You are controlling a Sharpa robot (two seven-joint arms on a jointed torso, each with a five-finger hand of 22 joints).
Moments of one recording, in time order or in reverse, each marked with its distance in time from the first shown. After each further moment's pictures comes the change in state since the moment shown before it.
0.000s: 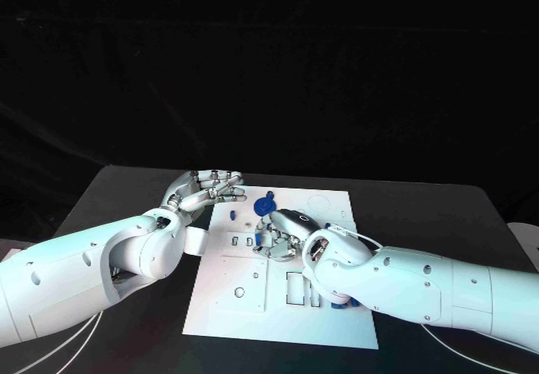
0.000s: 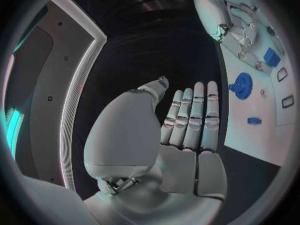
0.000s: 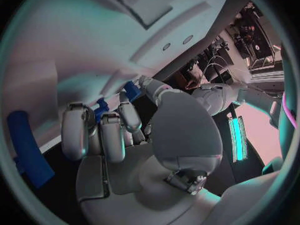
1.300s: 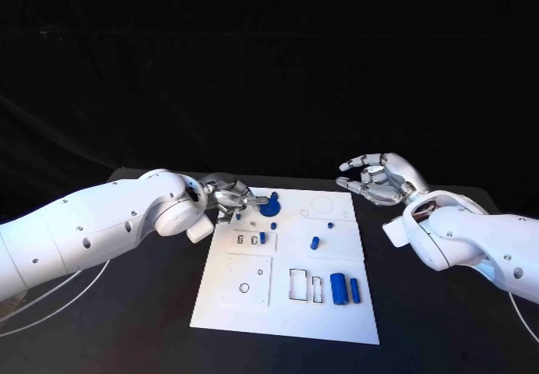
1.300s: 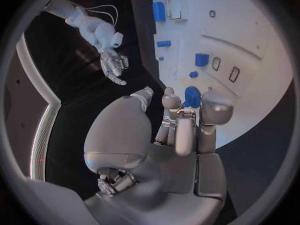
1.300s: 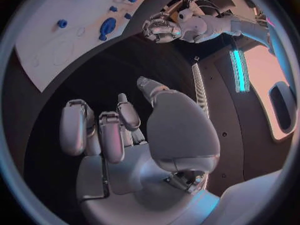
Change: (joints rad) left arm 0.150 0.136 -0.022 -0.185 -0.619 0.367 -0.741; left_hand -0.252 0.078 -0.123 0.127 0.001 -0.066 -0.134 0.481 0.319 0.172 -0.170 1.050 0.838 0.470 -0.185 1.218 1.075 -0.047 0.489 -0.206 0.919 0.778; right arm 0.135 -0.420 0.026 0.159 0.687 -0.133 0.403; right_hand 0.057 0.041 -0.061 0.027 0.065 -0.041 0.013 -0.019 -0.019 -0.025 0.011 -0.005 -0.018 0.000 0.007 -0.008 0.000 0.000 -0.021 0.014 -0.043 0.000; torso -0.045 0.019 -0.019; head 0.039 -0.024
